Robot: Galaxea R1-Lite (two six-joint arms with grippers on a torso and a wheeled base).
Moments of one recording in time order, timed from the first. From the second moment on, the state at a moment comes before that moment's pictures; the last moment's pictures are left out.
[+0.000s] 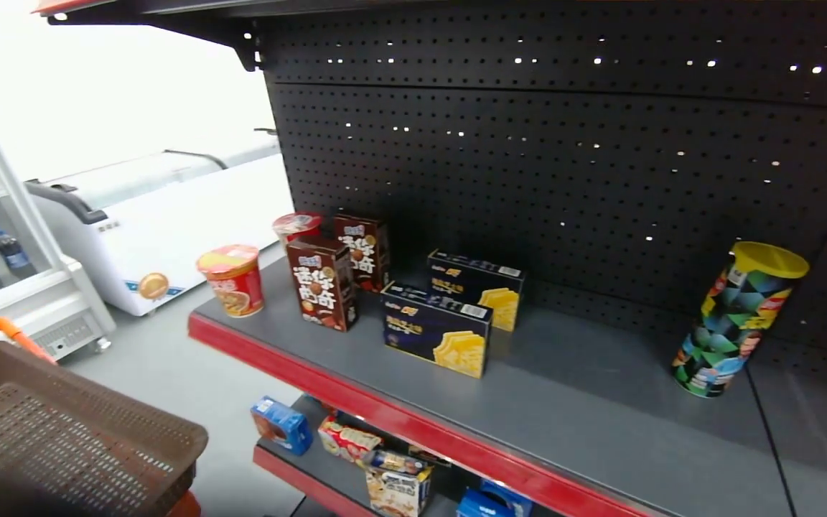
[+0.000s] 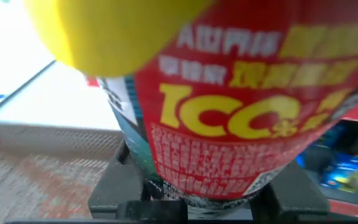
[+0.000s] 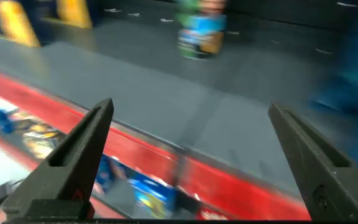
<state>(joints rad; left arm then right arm) -0.12 0.43 -0.27 -0.11 -0.11 0.00 0.00 0.00 0.00 0.01 0.02 -0.01</state>
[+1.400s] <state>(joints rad) -0.11 0.44 -0.28 -0.11 -0.10 0.00 0.02 0.10 -0.09 -0.03 0.05 -0.03</state>
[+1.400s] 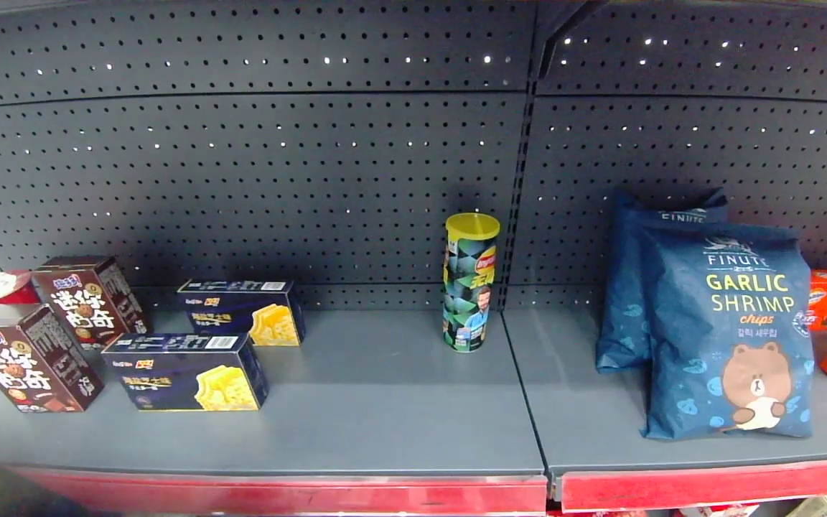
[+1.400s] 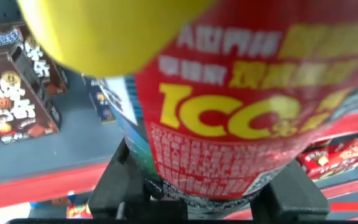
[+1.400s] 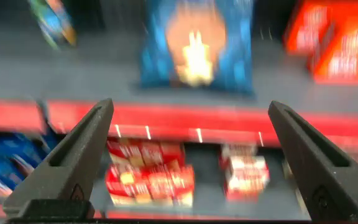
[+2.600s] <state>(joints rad) -0.12 0.46 -0.24 -0.11 -0.13 -0.07 0.39 1.43 -0.81 -0.44 0.39 -0.09</state>
